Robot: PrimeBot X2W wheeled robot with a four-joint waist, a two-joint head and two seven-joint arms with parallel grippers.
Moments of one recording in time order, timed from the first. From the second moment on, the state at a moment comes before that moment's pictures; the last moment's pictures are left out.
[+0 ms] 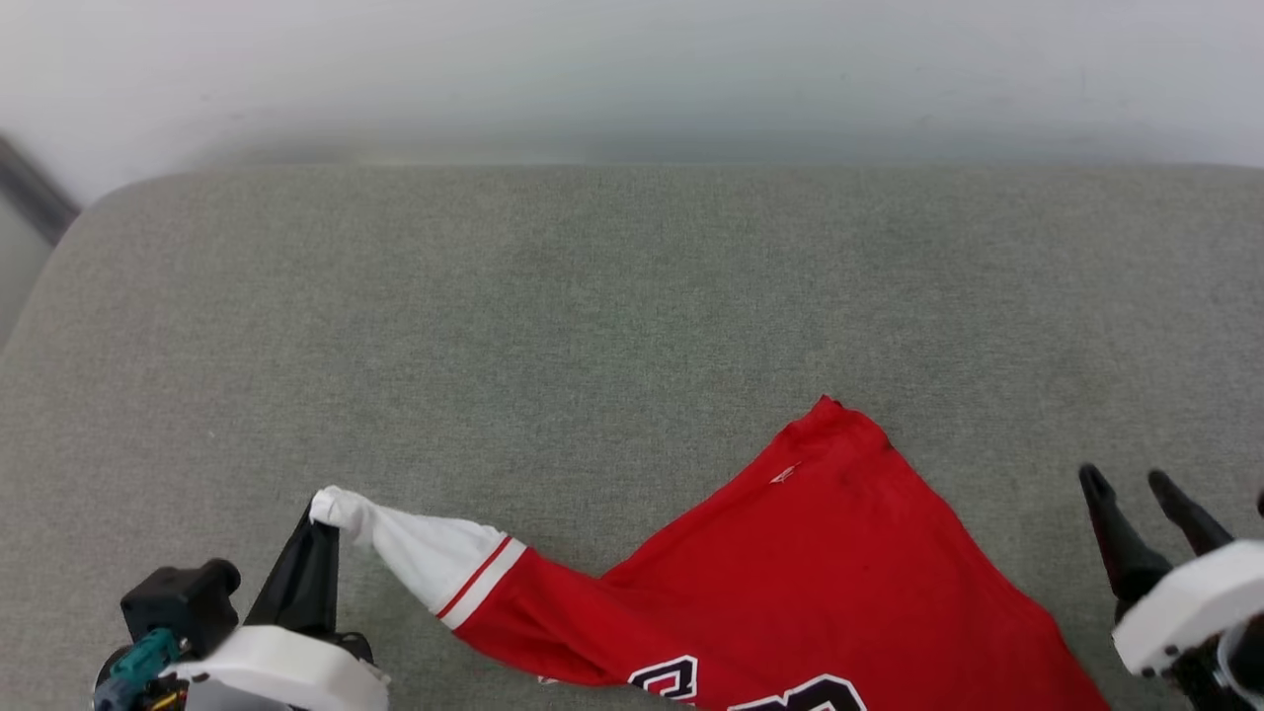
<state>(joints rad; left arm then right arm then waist) 0.07 0.40 -0.24 -0.07 -0.59 0.19 -0.15 0.04 -0.18 -0.18 -0.04 0.44 0.13 0.30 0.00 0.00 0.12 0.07</state>
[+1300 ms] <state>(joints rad) -0.19 0.36 -0.28 0.08 -0.59 0.06 -0.24 -0.67 -0.36 0.45 0.35 0.55 0.13 0.94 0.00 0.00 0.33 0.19</state>
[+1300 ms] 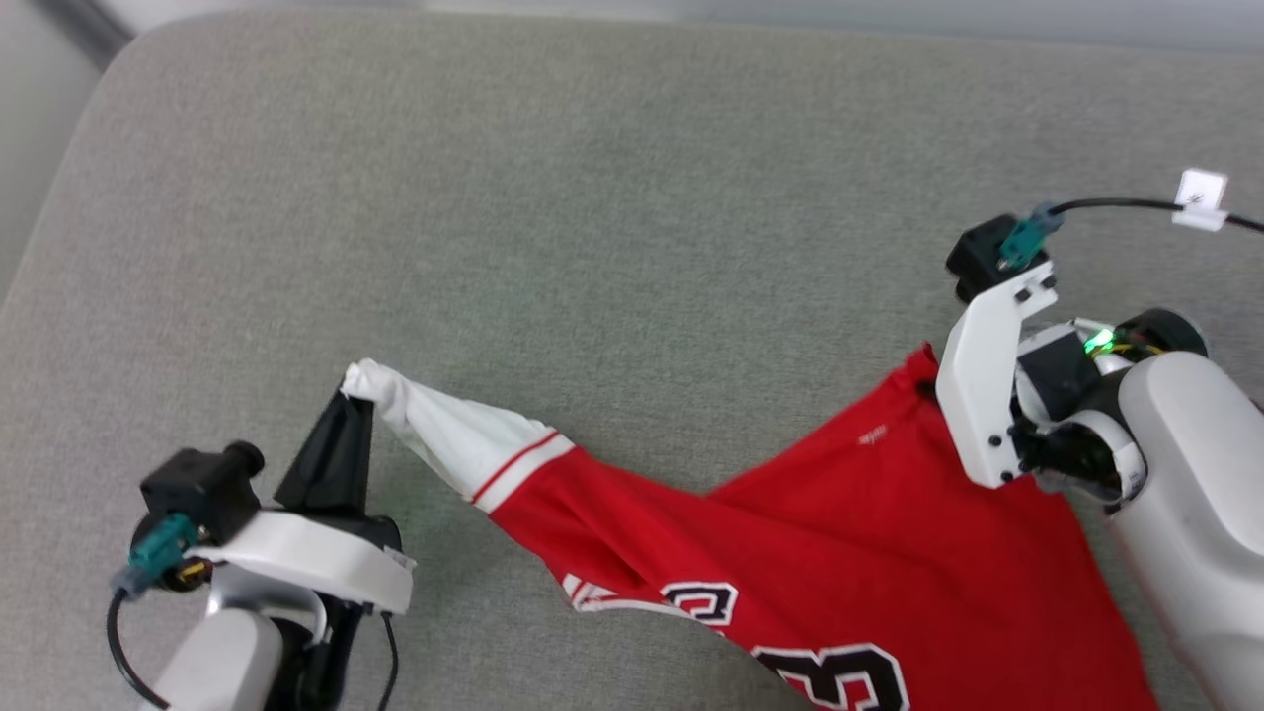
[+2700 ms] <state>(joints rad) -1.55 0.49 -0.23 0.76 -0.56 -0.11 -0.23 -1.56 -0.12 -0.04 0.78 0.19 0.13 0.17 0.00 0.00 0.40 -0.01</state>
